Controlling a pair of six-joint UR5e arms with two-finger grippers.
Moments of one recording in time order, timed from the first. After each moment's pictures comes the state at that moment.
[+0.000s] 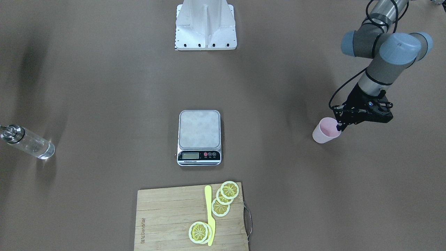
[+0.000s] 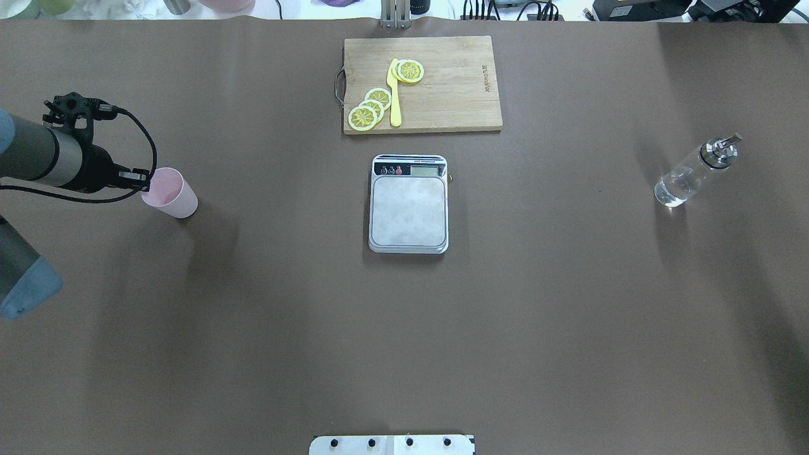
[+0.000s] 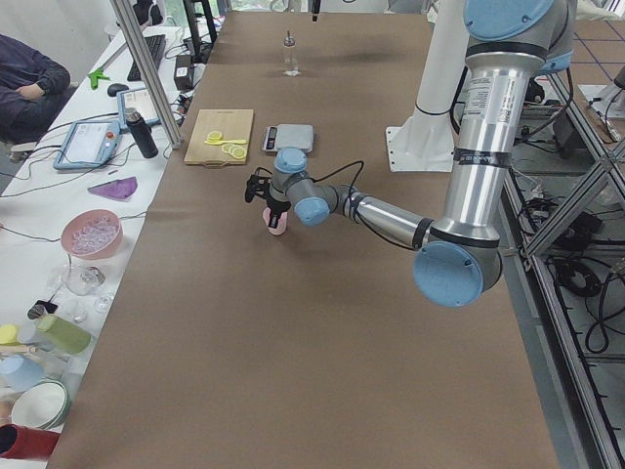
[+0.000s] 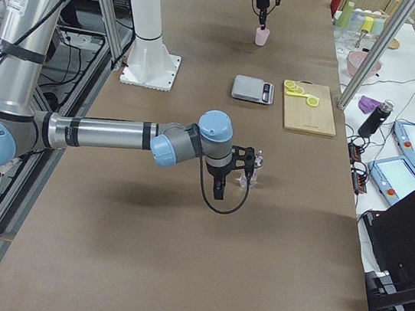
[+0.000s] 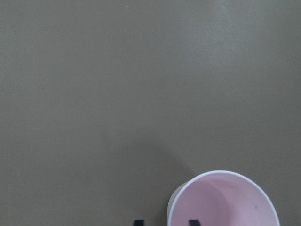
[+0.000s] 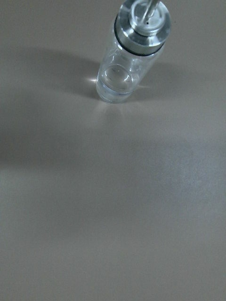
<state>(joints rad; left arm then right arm) -0.88 -1.71 -1.70 -2.15 -1.98 -0.89 1.36 -1.80 1.89 -1.21 2.31 0.39</state>
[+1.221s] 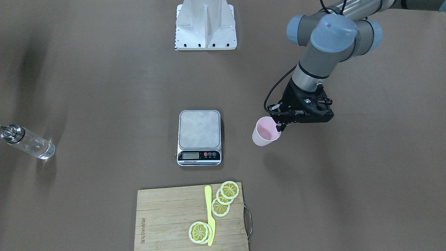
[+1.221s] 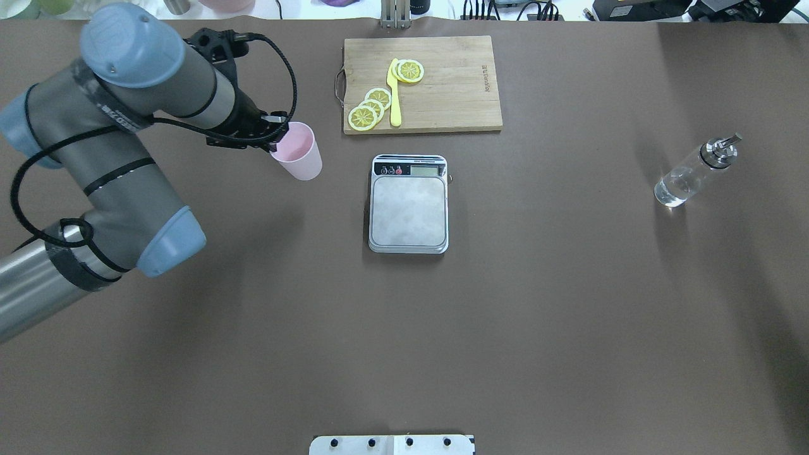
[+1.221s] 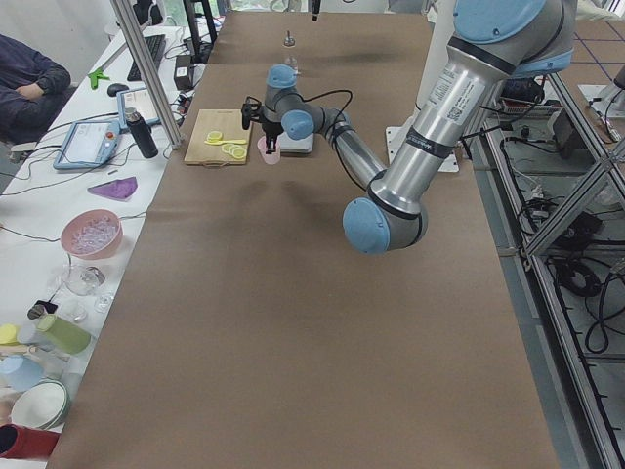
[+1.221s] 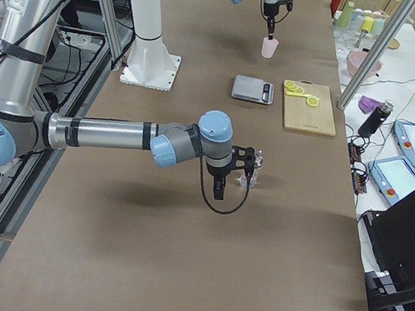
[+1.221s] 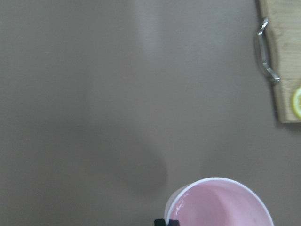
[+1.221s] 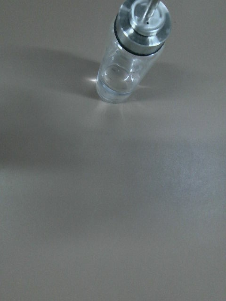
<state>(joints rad) -0.78 -2.17 -1.73 -1.73 -1.95 -1.23 1.36 -1.80 1.89 -1.21 2.31 0.39</state>
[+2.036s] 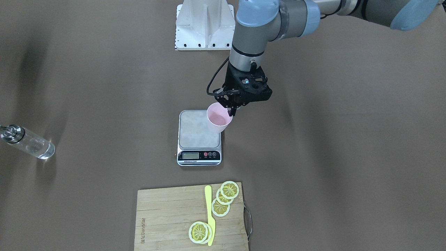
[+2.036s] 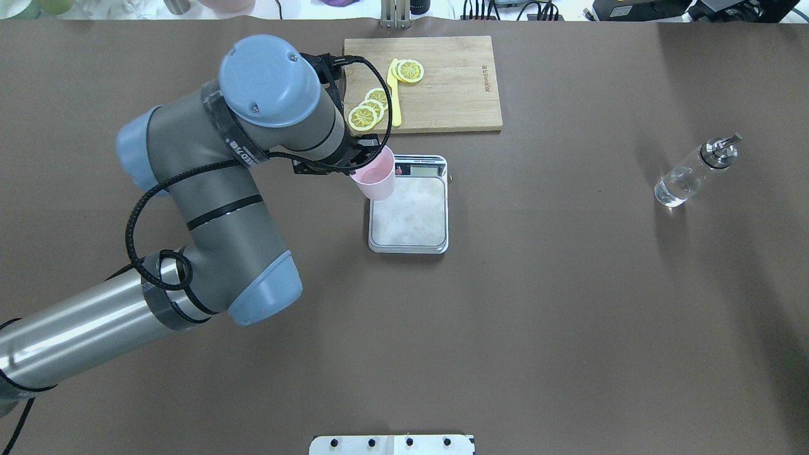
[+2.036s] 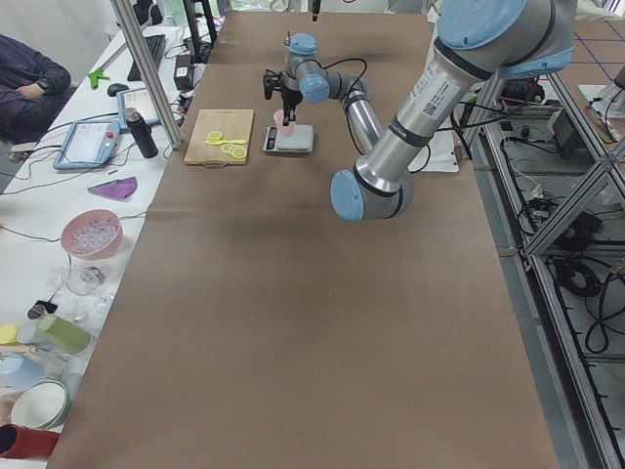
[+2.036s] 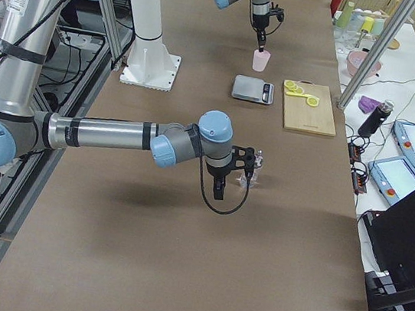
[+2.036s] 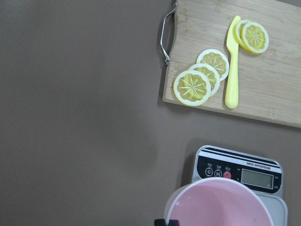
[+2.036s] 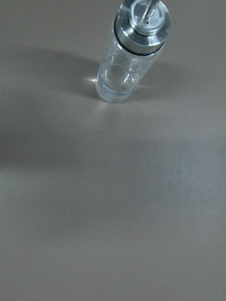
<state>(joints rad) -0.62 -2.37 -1.70 -1.56 -1.80 -1.38 1.36 -1.80 1.89 -1.21 2.31 0.39</state>
